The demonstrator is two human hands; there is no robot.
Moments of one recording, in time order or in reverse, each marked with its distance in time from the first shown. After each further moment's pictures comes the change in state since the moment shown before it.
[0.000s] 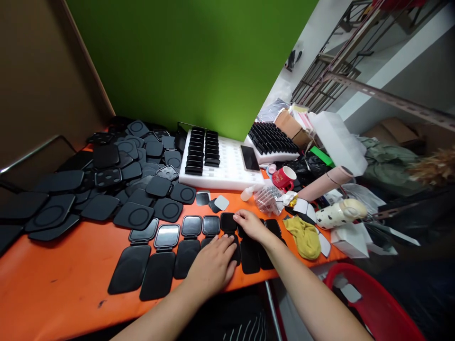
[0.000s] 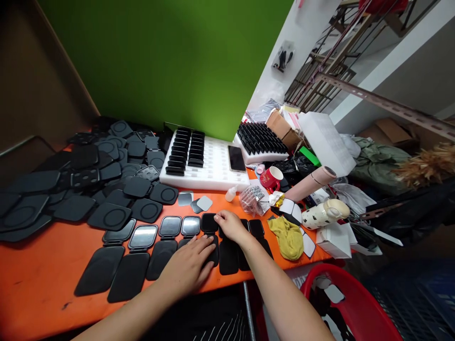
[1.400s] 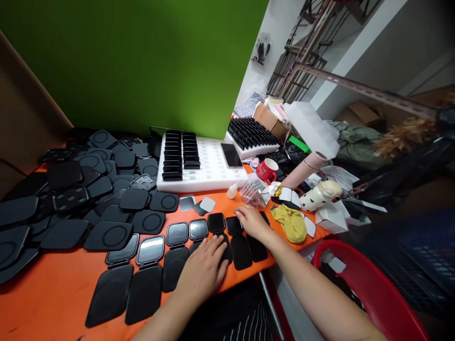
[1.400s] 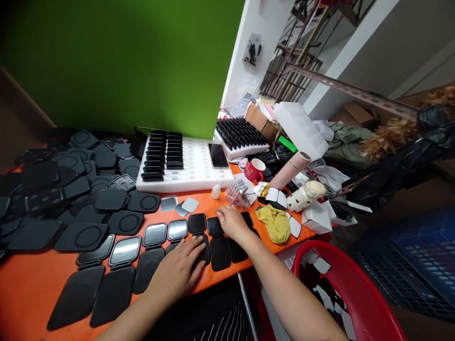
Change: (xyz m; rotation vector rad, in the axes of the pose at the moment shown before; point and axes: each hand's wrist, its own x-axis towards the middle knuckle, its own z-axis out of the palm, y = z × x) left_hand 0.003 -0.002 -0.001 0.051 -0.038 0.032; right_hand -0.025 -0.001 -0.034 -0.436 0.155 -0.070
